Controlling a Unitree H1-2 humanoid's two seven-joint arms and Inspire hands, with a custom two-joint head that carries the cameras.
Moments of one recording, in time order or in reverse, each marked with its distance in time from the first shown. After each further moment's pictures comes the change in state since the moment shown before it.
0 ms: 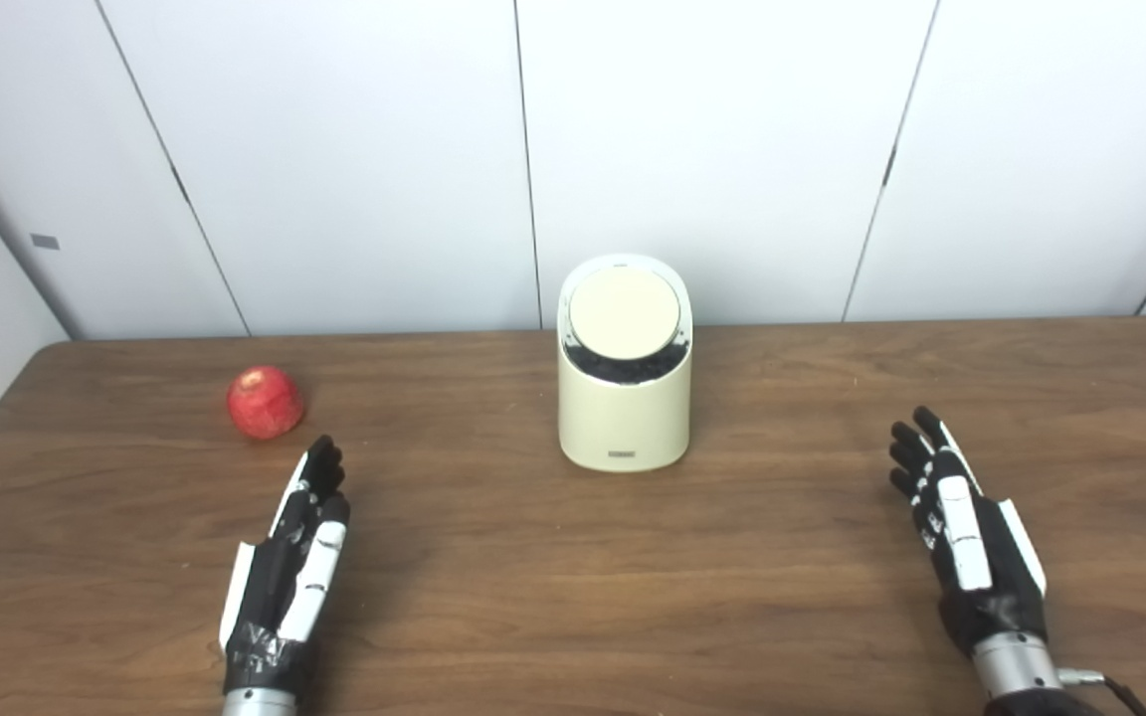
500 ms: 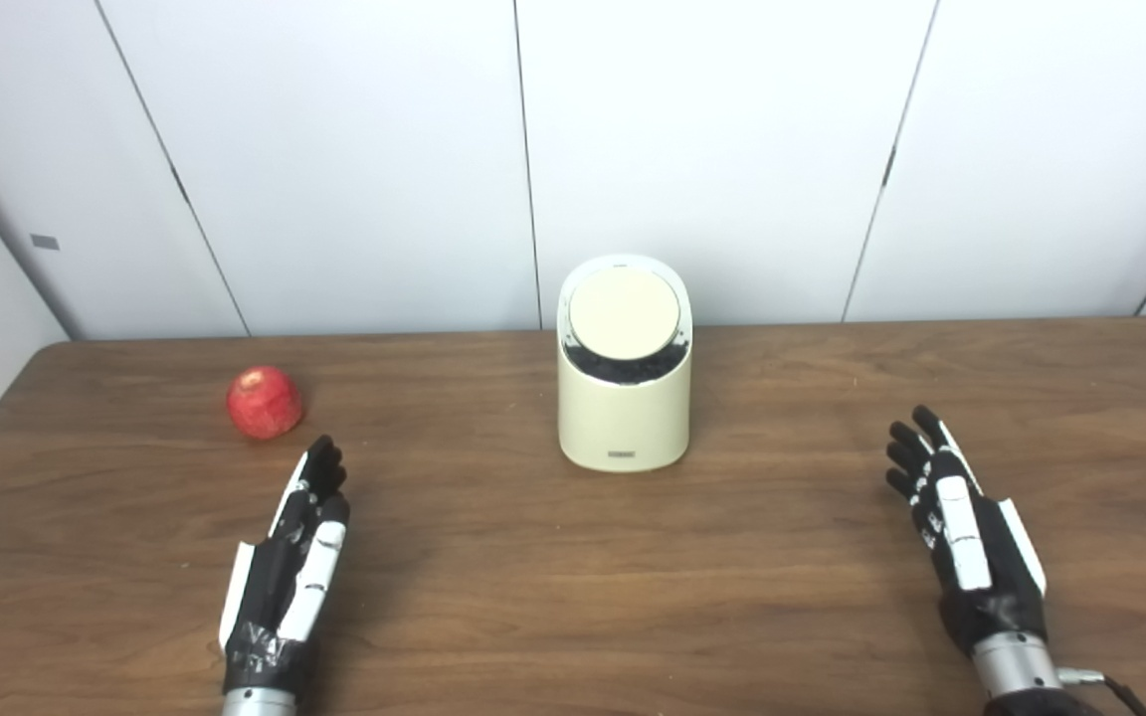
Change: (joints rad) left arm -0.001 0.000 0.001 0.002 0.000 -0.003 0.000; right arm 0.000 0.000 0.001 0.000 -0.008 -0.004 0.000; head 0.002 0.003
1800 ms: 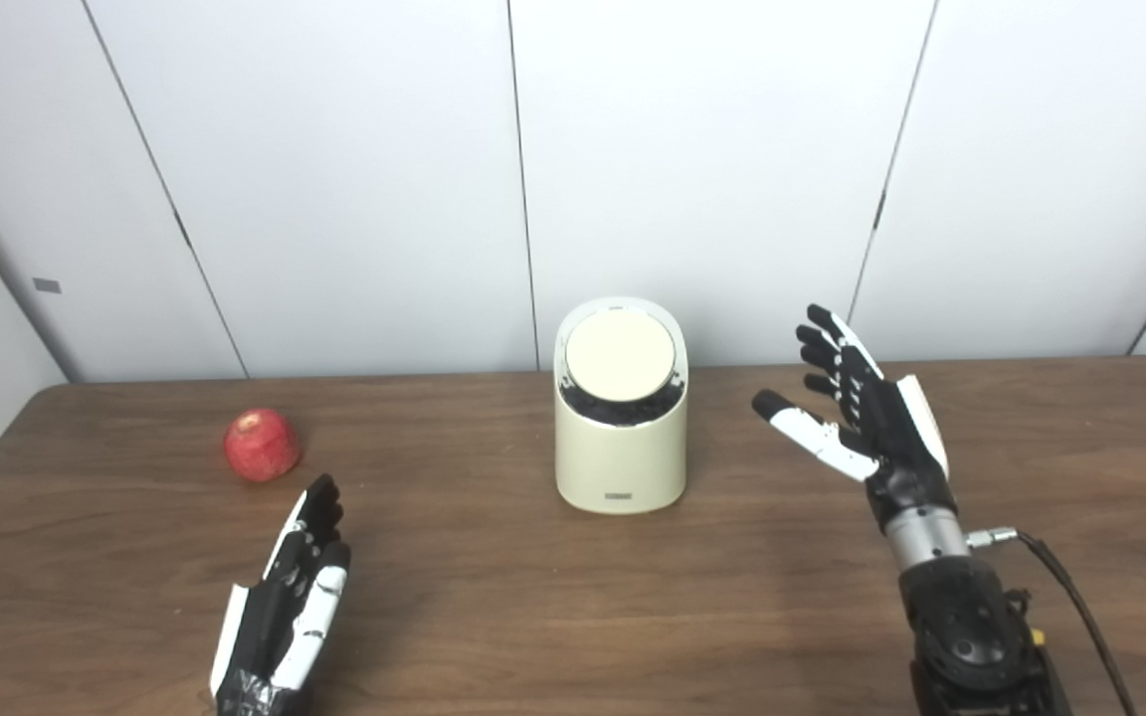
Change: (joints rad) left arm 0.004 0.008 -0.002 0.003 0.003 -0.043 -0.009; right arm -0.350 0.016 0.138 -0.004 -0.345 0.202 -0.083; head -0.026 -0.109
